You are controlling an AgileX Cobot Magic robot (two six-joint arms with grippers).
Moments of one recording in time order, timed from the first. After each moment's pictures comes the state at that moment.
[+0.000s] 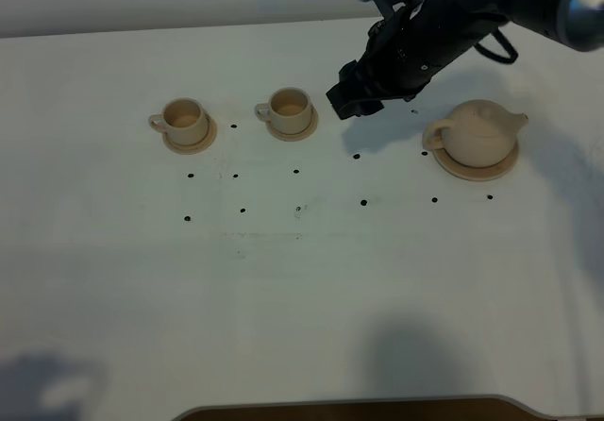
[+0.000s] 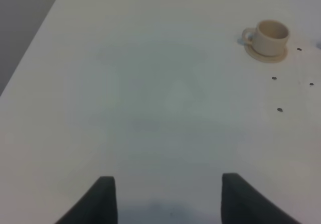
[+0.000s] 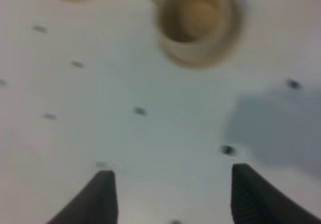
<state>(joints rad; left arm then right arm) -0.05 0.00 -0.52 0.12 1.05 -0.17 0.31 2.06 -1.64 0.41 0.78 -0.45</state>
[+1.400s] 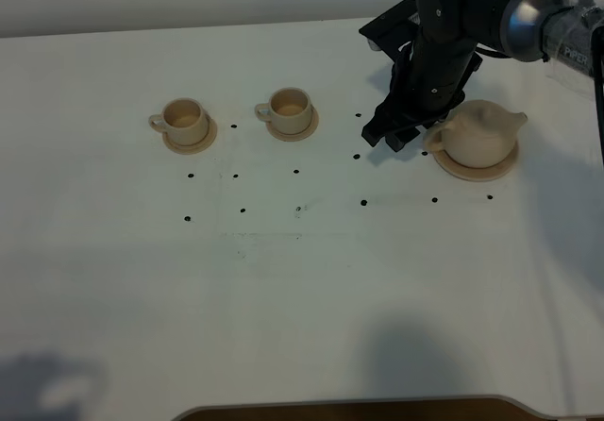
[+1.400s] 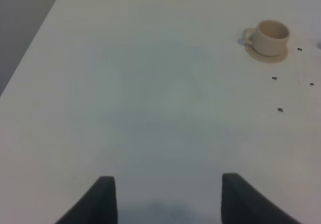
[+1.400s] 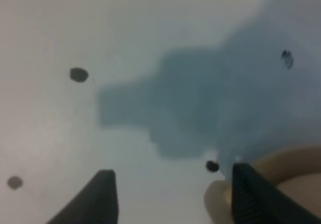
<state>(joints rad) -0.04 0.00 -0.52 0.12 1.05 -0.17 0.31 2.24 -1.77 0.02 0.96 -0.27</state>
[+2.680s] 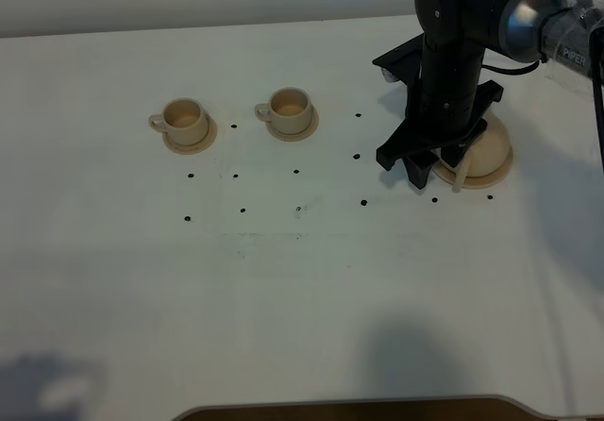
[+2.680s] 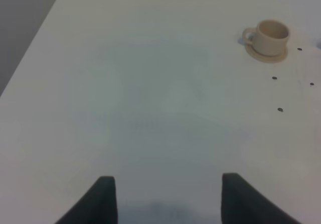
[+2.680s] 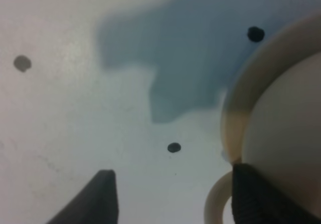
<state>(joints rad) -0.04 0.00 -0.52 0.12 1.05 -0.17 0.32 2.24 -1.77 0.03 1.21 -0.21</state>
